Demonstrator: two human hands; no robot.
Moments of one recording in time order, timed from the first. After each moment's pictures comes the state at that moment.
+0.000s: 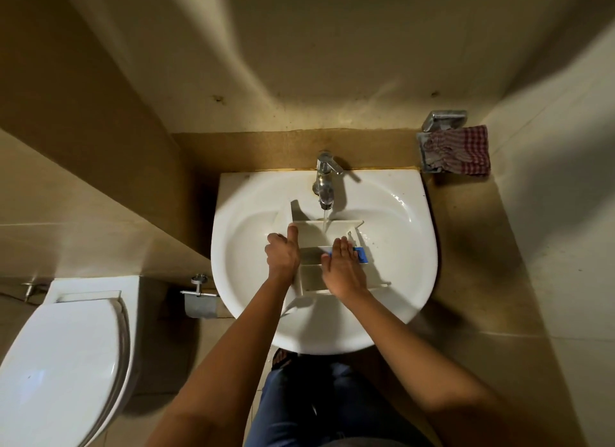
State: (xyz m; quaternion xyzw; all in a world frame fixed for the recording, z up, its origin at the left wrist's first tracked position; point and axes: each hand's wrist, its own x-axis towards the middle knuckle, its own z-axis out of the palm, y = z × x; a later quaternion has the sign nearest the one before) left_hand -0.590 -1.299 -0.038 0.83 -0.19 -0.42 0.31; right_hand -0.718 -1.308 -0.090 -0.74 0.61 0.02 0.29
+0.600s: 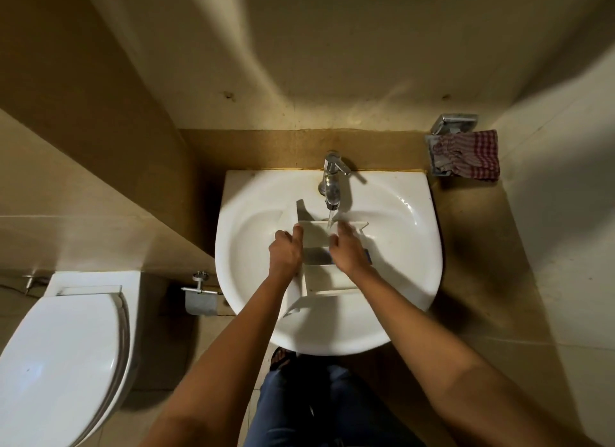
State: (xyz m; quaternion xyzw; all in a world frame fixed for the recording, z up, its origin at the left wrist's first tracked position) left_hand -0.585 -1.296 -0.030 0.82 -0.25 -0.43 0.29; right_hand -0.708 -1.350 -0.076 -0.70 0.61 -0.06 0.36
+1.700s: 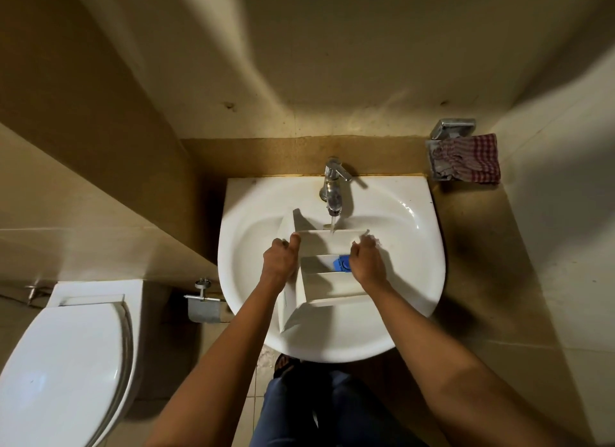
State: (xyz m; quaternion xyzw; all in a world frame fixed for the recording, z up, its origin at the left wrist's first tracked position) left_hand -0.566 -1.292 -0.018 0.82 -0.26 -0.46 0.23; right_hand -0.738 -1.354 -0.110 -0.62 0.70 -0.09 0.35
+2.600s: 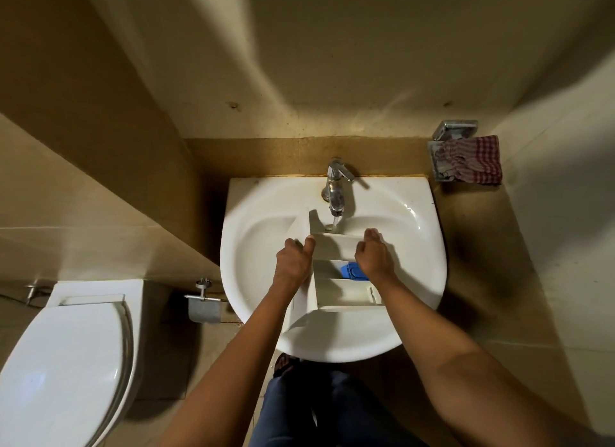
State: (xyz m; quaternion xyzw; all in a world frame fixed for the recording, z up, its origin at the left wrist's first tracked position) left_hand -0.583 -1.291 -0.014 0.81 -0.29 -0.46 0.23; right_hand -0.748 -1.370 -0.113 -0.67 0.69 -0.06 0.29
